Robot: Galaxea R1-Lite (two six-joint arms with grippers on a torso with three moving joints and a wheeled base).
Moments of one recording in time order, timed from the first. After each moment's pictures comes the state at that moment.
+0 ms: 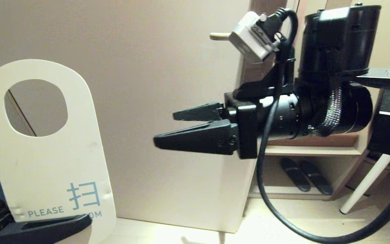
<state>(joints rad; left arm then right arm) -0.25 1.06 -0.22 -1.02 -1.10 -0.56 0.75 1.70 -1.32 -0.22 0.75 0.16</state>
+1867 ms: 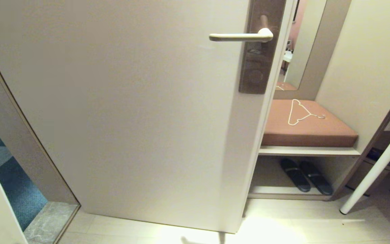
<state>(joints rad) -0.24 0.58 -0.10 -0.66 -0.99 -0.55 0.01 0.88 -0.02 -0.71 -0.04 0.03</state>
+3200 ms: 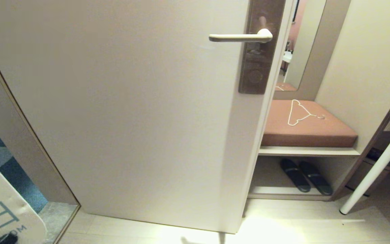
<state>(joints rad) 0.07 0.57 -0.18 -0.66 -0.93 -0.43 0.00 0.00 -0.01 0.02 0.00 -0.01</state>
